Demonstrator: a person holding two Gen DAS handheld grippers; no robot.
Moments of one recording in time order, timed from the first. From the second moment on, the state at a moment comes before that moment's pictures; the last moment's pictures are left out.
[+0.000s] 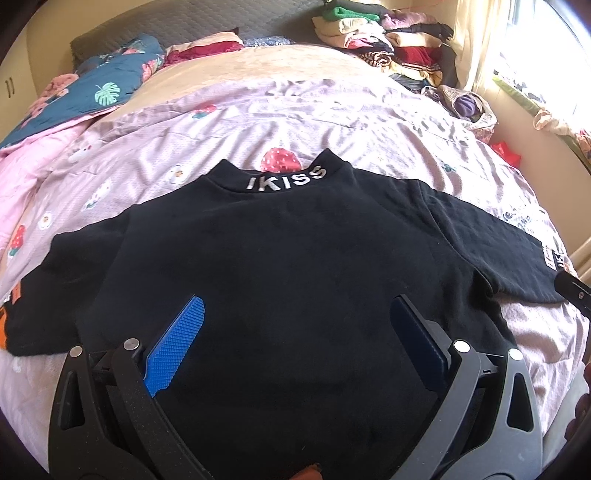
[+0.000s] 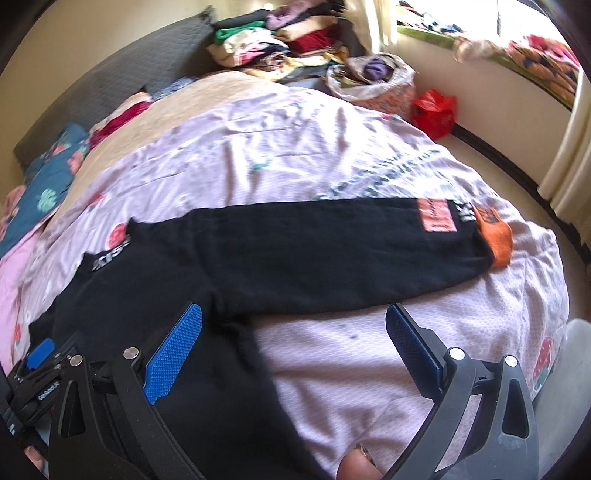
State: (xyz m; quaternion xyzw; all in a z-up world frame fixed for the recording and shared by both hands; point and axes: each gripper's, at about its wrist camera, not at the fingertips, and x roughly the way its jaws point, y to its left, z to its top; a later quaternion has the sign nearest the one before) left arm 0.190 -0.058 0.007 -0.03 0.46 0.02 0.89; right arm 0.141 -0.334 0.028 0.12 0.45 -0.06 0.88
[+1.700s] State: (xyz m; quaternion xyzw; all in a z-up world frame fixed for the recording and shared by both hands) left arm 0.221 -0.006 0.038 -0.11 0.43 0.02 0.89; right arm 0.162 -0.436 0.073 0.27 0.33 -0.07 0.90
